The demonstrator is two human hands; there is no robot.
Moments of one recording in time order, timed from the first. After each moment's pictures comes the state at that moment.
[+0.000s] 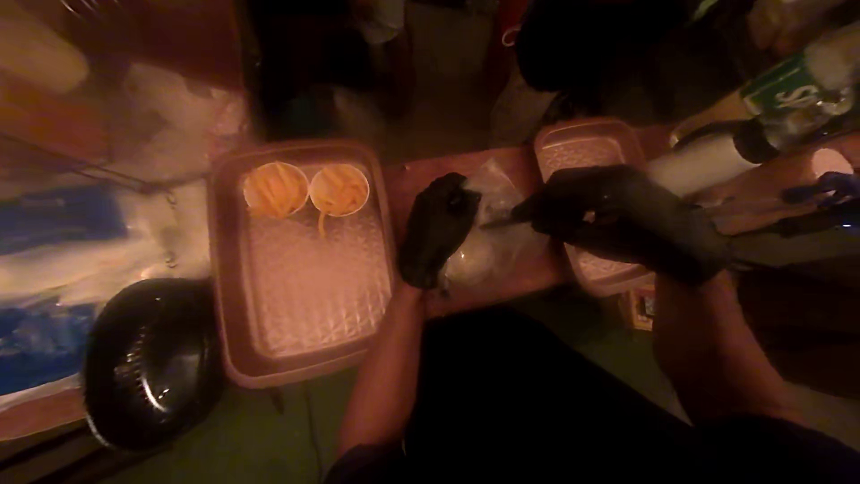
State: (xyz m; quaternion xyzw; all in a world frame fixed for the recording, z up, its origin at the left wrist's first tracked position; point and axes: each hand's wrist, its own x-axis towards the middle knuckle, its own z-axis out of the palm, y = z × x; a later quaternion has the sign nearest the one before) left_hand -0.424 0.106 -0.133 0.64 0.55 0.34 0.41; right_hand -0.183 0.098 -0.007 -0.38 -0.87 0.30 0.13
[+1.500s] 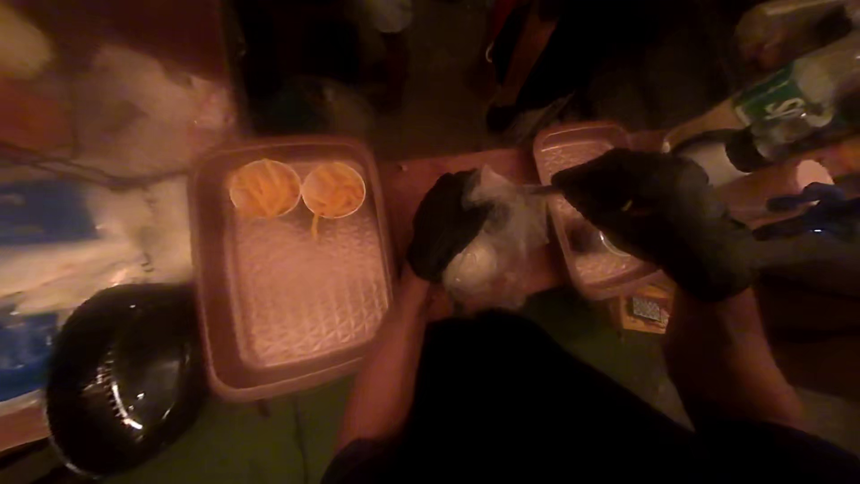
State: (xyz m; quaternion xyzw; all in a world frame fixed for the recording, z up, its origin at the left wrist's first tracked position) left_hand -0.420 0.108 -0.154 0.68 0.52 0.33 0.39; right_hand -0.177 0.091 0.004 -0.51 -0.84 0.12 0.14
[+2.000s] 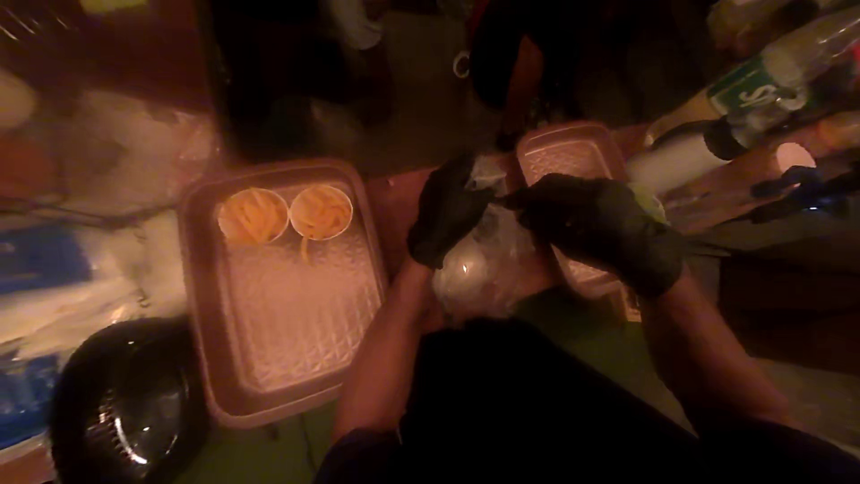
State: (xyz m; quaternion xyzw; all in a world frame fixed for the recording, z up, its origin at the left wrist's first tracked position) left_hand -0.391 0.153 -0.109 0.66 0.52 0.30 0.44; right_hand -0.186 0.095 -0.023 -0.49 -0.85 0.15 0.12
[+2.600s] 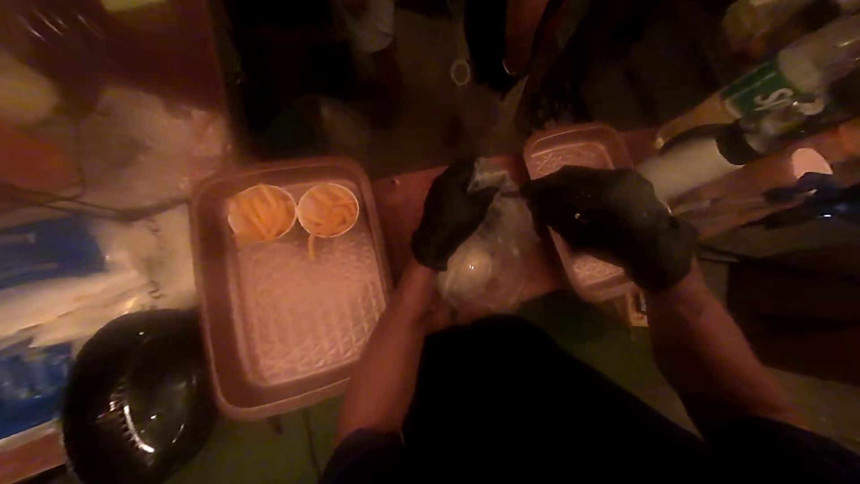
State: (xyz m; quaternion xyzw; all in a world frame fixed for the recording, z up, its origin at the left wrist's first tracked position) left_hand -0.392 0.151 -0.127 0.65 0.52 0.34 0.44; right_hand -0.183 0.102 -0.022 -0.52 -0.84 0.11 0.10
